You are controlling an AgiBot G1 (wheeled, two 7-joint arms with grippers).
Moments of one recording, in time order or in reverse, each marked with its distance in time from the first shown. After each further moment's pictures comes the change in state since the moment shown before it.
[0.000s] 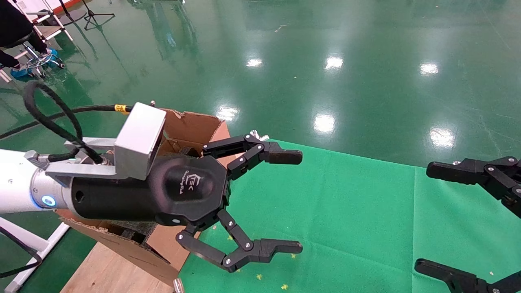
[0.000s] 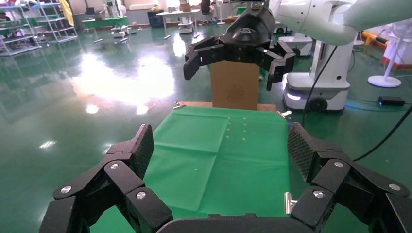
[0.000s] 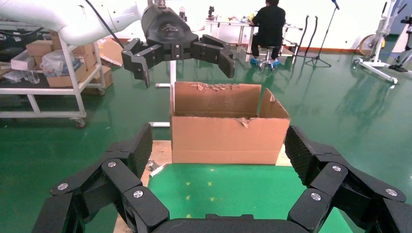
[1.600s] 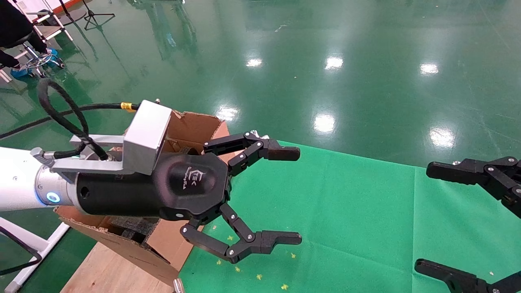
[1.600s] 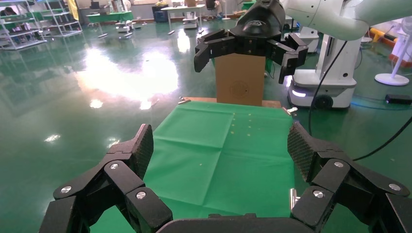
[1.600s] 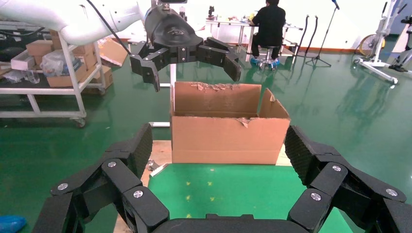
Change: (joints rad) left arm -0.014 0.004 0.007 0.020 0.026 -0.008 -0.004; right arm 0.000 0.000 0.000 0.000 0.000 0.000 0.000
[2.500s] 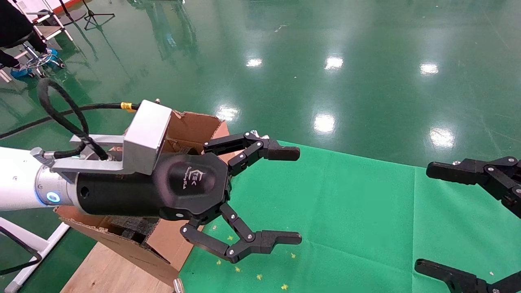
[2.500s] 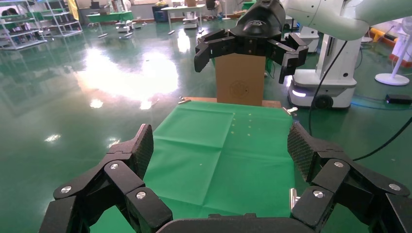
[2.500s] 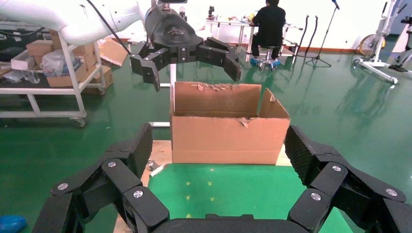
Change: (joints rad) left arm 0.000 0.000 0.000 0.000 0.001 0.000 0.000; right arm 0.000 0.000 0.000 0.000 0.000 0.000 0.000
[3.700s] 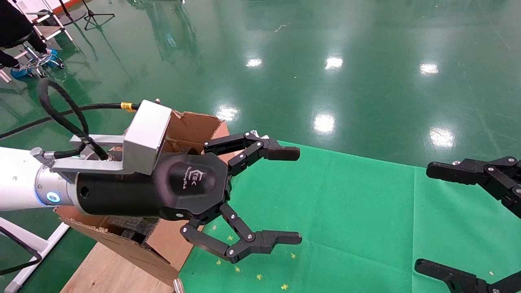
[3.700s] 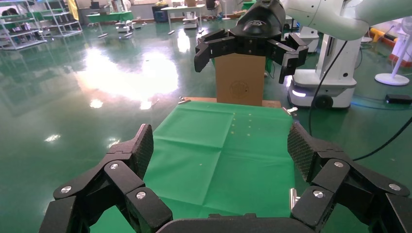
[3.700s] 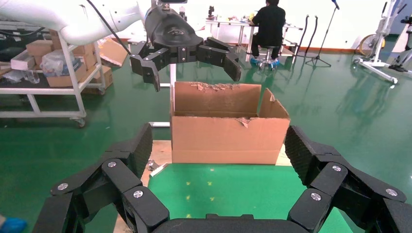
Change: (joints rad) left arm 0.000 0.000 0.000 0.000 0.000 0.000 0.000; right arm 0.000 0.000 0.000 0.000 0.000 0.000 0.000
